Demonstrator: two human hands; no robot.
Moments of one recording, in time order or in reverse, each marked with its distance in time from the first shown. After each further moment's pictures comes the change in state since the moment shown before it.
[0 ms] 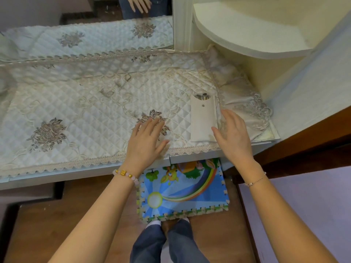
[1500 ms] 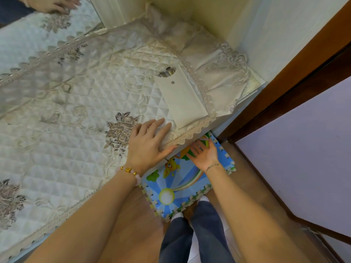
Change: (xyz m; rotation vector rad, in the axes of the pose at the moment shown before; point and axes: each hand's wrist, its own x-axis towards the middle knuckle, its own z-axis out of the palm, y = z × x) left_hand 0.042 -0.014 0.080 0.041 0.091 0.573; right_hand -0.065 0.017 0.168 1.988 0.345 1.453
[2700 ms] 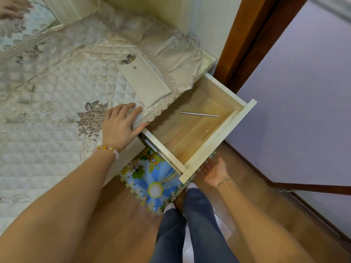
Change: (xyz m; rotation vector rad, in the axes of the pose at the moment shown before) left_hand -0.001 0.006 -0.007 -0.038 -0.038 0.063; right_hand -0.080 0.020 -0.151 0.022 0.243 -0.091
